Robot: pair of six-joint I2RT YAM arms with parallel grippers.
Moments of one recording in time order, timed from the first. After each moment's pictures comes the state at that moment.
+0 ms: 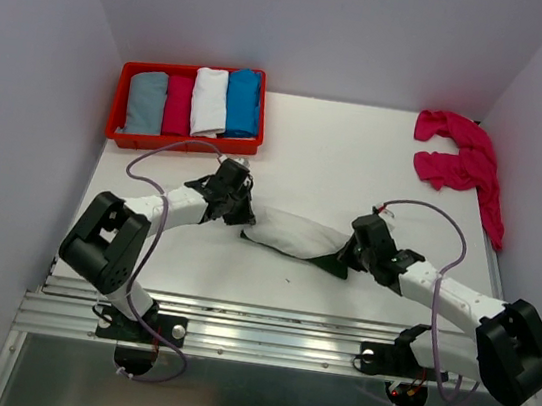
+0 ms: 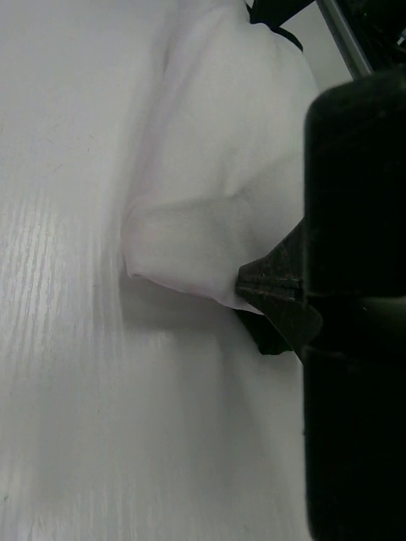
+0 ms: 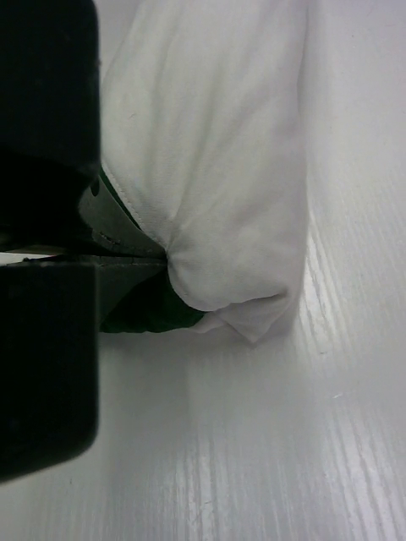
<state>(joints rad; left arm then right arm) -0.54 1.59 0.84 -0.16 0.10 -0.72 0.60 1.19 0.50 -0.18 0.22 0.88</state>
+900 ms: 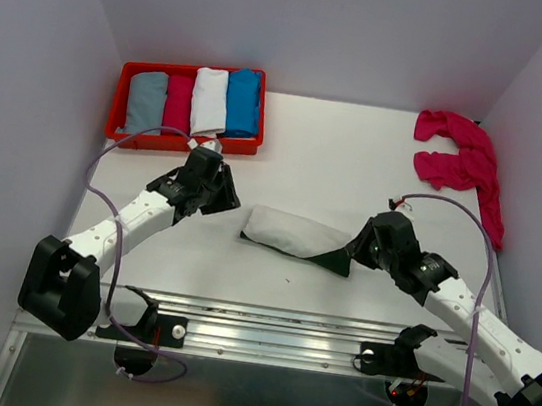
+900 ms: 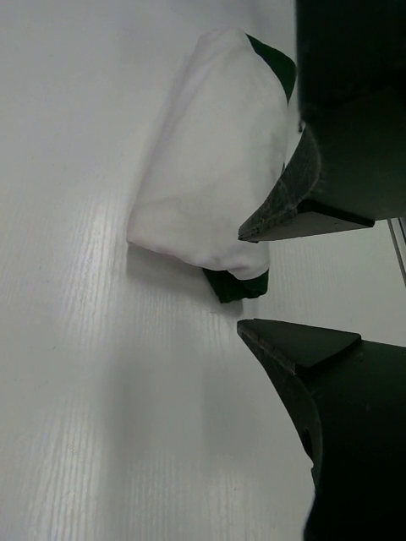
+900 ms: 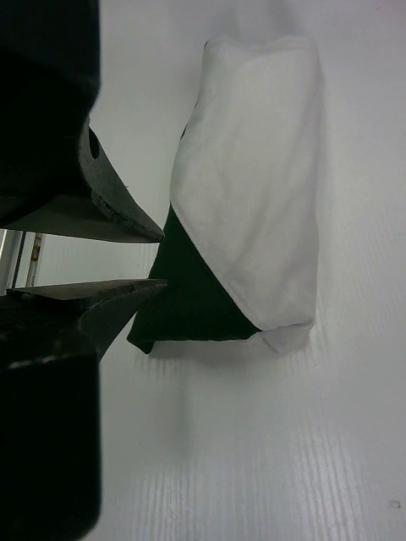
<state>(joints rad) -0.45 1.26 0.84 -0.40 0.00 -0.69 0.60 0.92 0.64 -0.48 0.21 0.81</state>
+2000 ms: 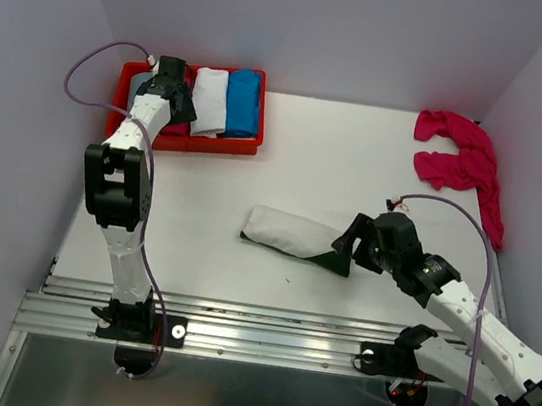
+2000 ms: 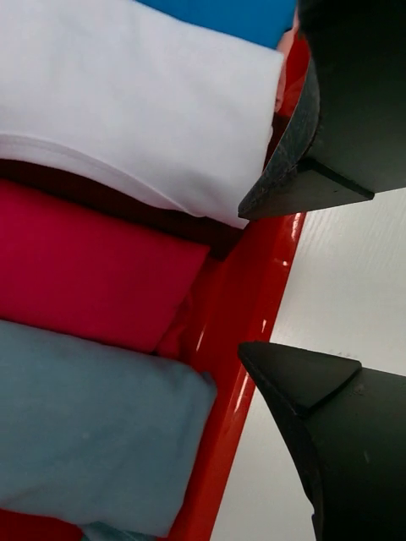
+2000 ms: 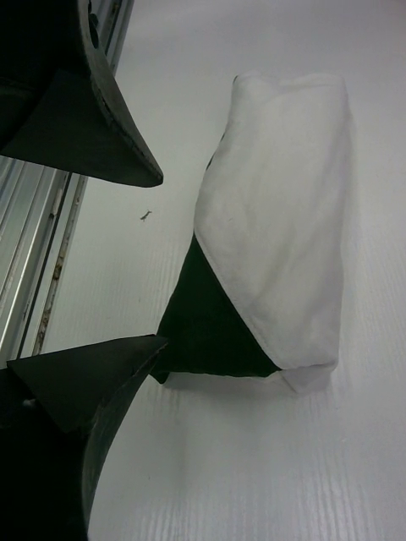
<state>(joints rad) -0.03 2.00 1.75 -0.61 -0.24 -0.37 0.60 0.89 0.64 -0.49 0.12 0.83</state>
